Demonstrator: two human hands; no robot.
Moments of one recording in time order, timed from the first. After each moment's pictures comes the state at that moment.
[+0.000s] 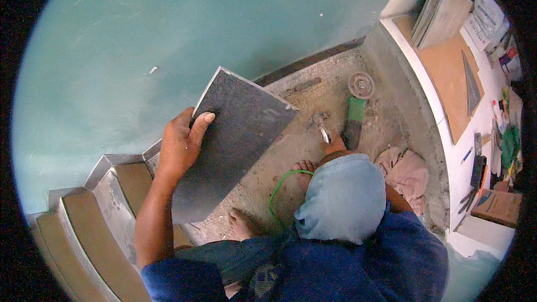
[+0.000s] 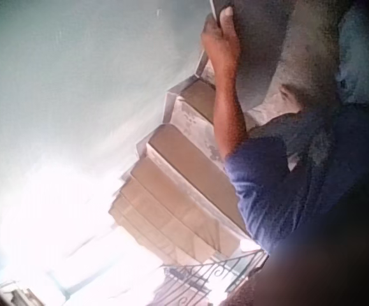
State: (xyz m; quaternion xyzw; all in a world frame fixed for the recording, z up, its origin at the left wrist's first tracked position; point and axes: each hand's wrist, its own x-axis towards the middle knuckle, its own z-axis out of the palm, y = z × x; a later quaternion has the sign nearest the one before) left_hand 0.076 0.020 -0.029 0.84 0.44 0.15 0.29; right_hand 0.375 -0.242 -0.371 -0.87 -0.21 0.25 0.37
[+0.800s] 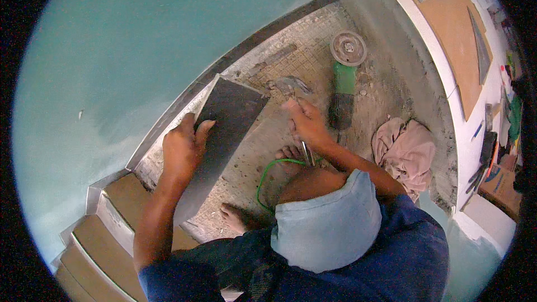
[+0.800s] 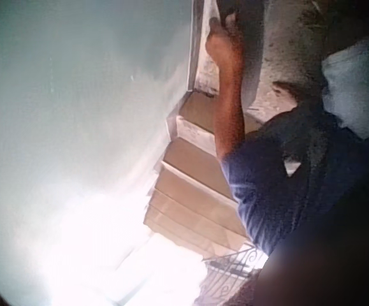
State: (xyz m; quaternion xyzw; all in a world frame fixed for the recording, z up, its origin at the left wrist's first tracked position) left_hand 0.139 0.006 -0.122 0.91 0.37 0.02 0.17; right_hand 0.347 -0.183 -0.293 -0.74 -0.14 0.45 0.48
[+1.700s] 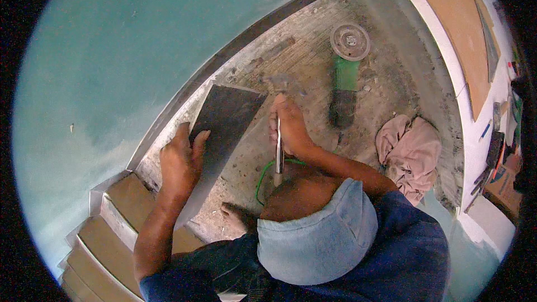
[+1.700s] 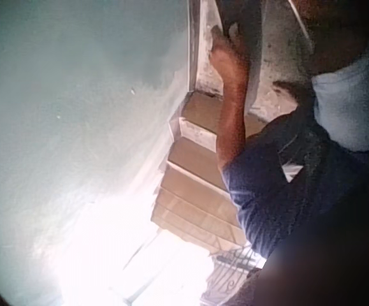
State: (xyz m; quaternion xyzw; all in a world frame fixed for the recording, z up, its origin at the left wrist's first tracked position) left_hand 0.147 -0.016 -0.110 0.90 0.39 0.02 0.17; right_hand 0.315 -0.157 -0.264 -0.51 0.06 0.57 0.64
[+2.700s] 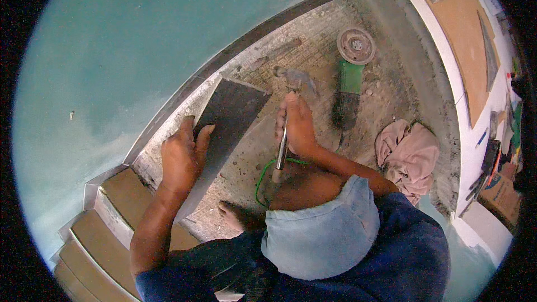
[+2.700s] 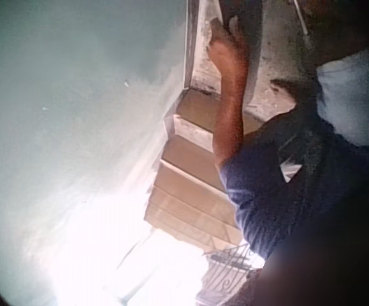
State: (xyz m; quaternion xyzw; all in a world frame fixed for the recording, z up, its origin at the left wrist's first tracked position) left_hand 0.142 -0.010 -0.116 0.91 0.38 0.04 0.17; right_hand 0.317 -0.157 -0.261 -0.56 0.04 0.51 0.65
